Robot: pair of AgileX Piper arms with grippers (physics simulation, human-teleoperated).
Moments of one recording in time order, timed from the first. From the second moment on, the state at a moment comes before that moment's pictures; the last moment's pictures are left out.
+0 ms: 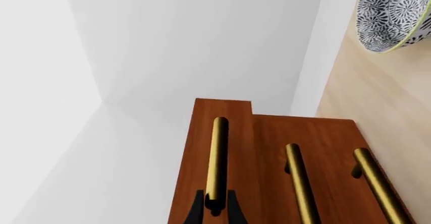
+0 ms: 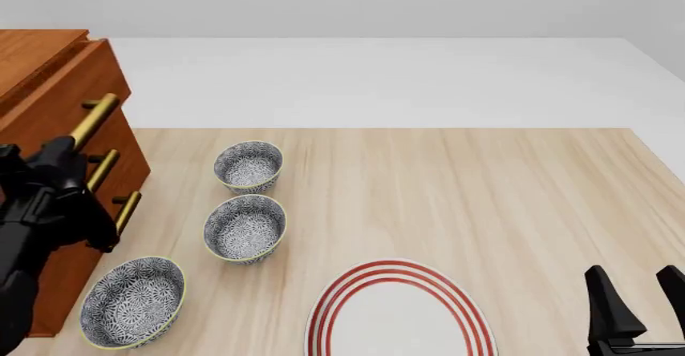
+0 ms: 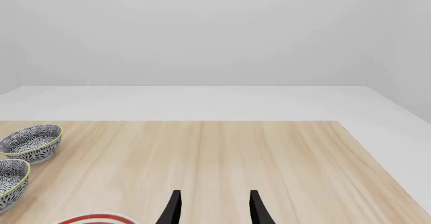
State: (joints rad) left arm 0.14 1.11 -0.35 -0.74 1.53; right arm 0.00 0.01 0.00 0.00 0.00
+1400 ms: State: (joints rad) left arm 0.10 0.99 -0.31 -0.61 1.52; right arm 0.00 0.01 0.00 0.00 0.00
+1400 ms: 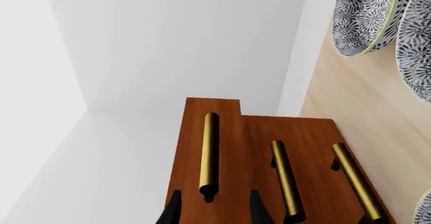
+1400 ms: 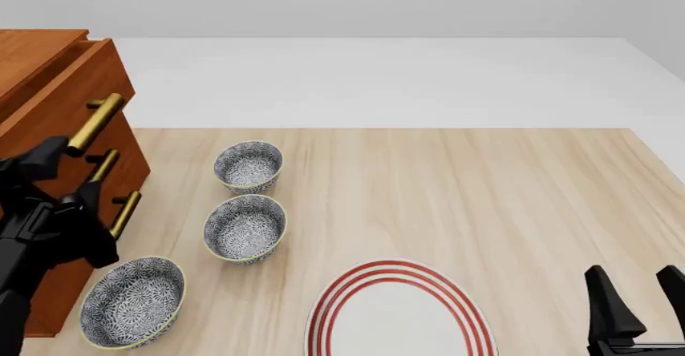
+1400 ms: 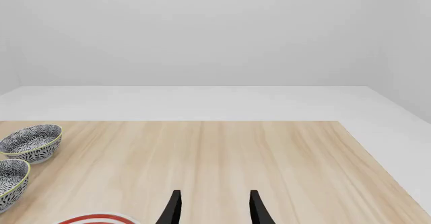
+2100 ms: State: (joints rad) left arm 0.07 0.71 -0.25 -0.39 1.50; right arm 0.00 0.01 0.00 0.00 0.00
